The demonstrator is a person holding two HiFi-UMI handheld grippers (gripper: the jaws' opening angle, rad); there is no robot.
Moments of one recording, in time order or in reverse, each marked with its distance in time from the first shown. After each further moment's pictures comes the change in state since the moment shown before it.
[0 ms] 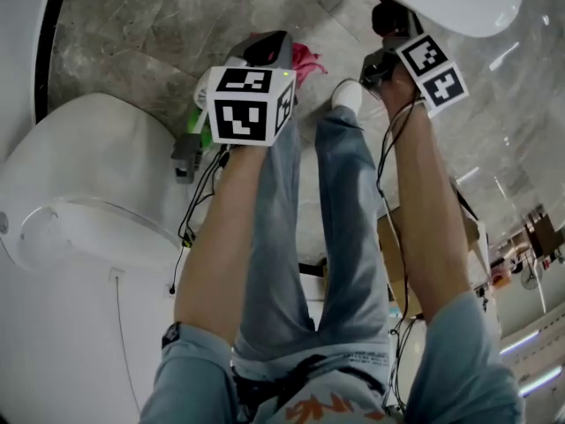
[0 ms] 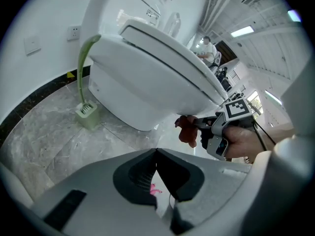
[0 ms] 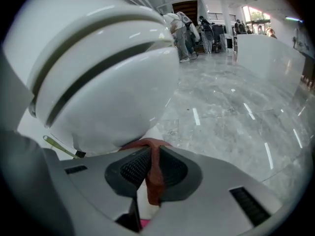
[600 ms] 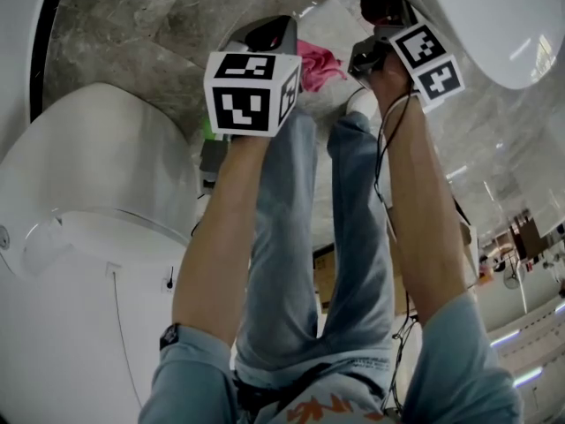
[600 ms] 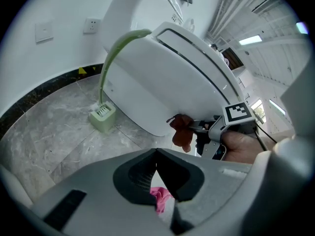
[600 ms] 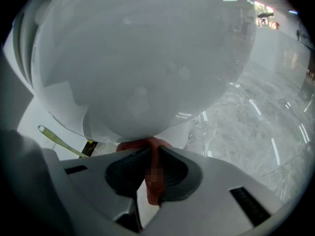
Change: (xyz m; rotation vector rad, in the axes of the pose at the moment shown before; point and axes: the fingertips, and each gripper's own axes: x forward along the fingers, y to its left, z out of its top) left arm -0.001 0.091 0.022 -0.078 -0.028 0.010; right arm 0.055 0.105 -0.048 0.009 0.030 0.056
